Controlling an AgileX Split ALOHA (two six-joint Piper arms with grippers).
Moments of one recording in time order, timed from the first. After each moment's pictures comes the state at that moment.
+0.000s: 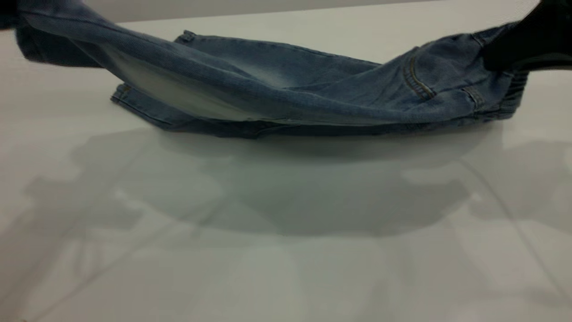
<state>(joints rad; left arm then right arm) -0.17 1.38 -0.93 -0.11 0.69 0.28 -0.03 1.59 -0.56 1.53 0.62 -1.44</state>
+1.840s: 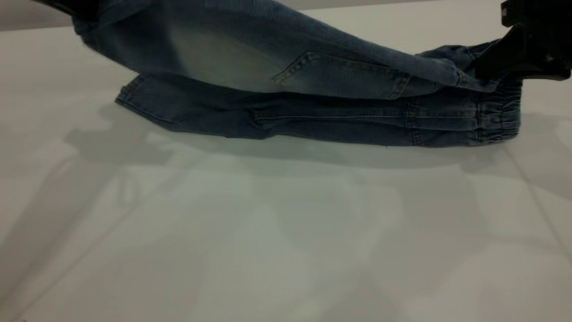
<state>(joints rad) -0.17 1.70 -1.03 -0.14 0.38 0.28 -0.03 1.83 -0.70 1.68 0.53 -1.54</state>
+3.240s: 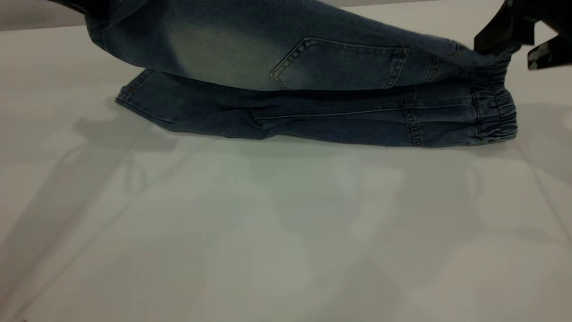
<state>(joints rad) -0.17 1.76 -1.07 -0.14 0.34 0.28 -0.03 1.82 -0.76 1.68 0.38 -1.55</state>
